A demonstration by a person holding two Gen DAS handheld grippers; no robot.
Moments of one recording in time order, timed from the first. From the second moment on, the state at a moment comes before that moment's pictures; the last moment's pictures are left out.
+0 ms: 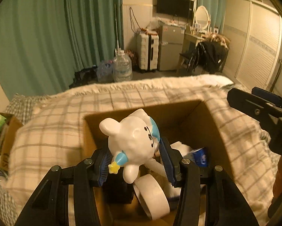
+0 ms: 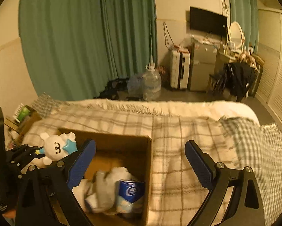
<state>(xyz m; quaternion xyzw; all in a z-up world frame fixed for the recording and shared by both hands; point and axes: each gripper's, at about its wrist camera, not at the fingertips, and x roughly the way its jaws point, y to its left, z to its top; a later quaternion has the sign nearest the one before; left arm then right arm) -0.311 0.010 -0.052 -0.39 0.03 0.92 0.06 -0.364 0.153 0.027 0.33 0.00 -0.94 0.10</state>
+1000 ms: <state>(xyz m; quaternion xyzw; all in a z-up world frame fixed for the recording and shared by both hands) -0.180 0.019 0.105 -0.26 0.04 0.96 0.01 -0.212 0.180 0.155 0.24 0.03 -0.97 0.09</state>
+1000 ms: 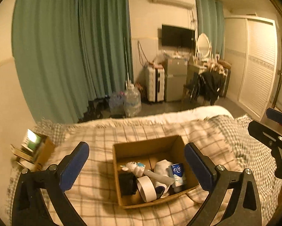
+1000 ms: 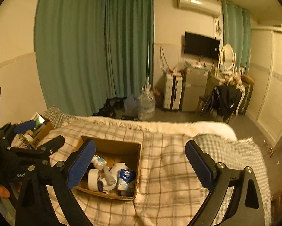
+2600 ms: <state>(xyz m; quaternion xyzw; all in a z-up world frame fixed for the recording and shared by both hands) -0.070 -0.006 -0.030 -0.20 0.01 0.98 -0.06 -0.137 0.169 0.016 0.20 0.04 -0.98 0.06</state>
